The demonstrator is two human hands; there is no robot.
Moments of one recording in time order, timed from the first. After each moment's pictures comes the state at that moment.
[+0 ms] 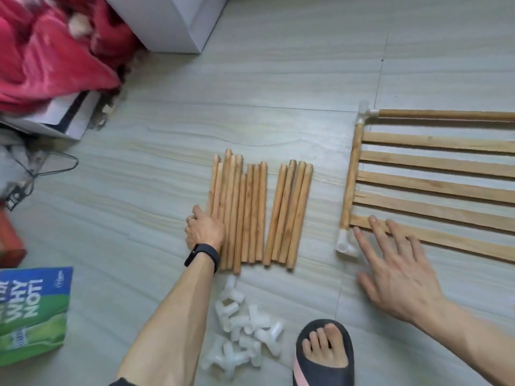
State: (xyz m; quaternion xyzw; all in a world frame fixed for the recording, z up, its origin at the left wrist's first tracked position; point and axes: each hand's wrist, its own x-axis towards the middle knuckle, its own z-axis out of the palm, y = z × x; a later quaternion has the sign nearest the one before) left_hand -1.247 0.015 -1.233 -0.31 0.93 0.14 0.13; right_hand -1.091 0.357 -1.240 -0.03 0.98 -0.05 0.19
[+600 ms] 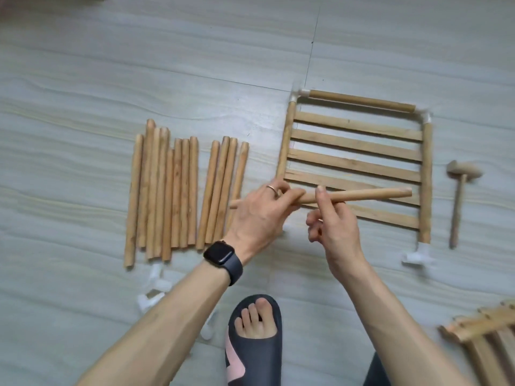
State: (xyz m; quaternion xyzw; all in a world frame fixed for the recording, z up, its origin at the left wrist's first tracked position) left_hand -1.185 0.206 -1.213 0.36 0.90 0.26 0.01; right_hand -1.113 0.349 -1.207 0.39 0.60 -0.70 0.00
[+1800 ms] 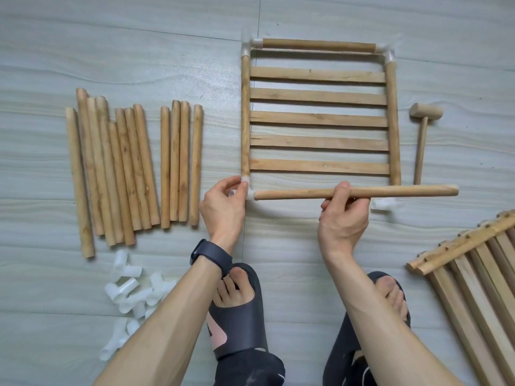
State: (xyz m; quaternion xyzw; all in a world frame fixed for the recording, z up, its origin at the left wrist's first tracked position) left_hand -1.139 0.218 -1.253 -0.17 0.84 0.48 0.18; right_hand -1.054 0.362 -1.227 0.55 0.66 -0.45 -0.23
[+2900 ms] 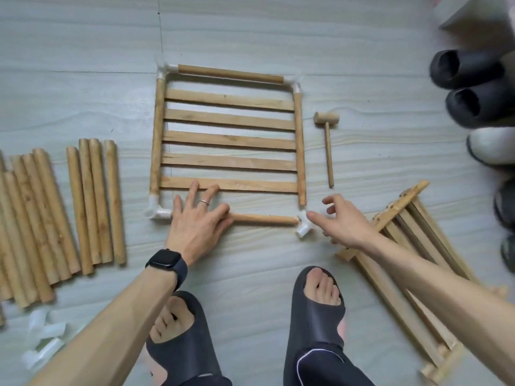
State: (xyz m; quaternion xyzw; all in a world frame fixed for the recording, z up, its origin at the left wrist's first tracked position) left_hand -1.135 0.270 -1.261 0.42 0.88 0.04 0.22; right_hand -0.966 0.538 -1.201 0.43 0.81 -0.31 0.26
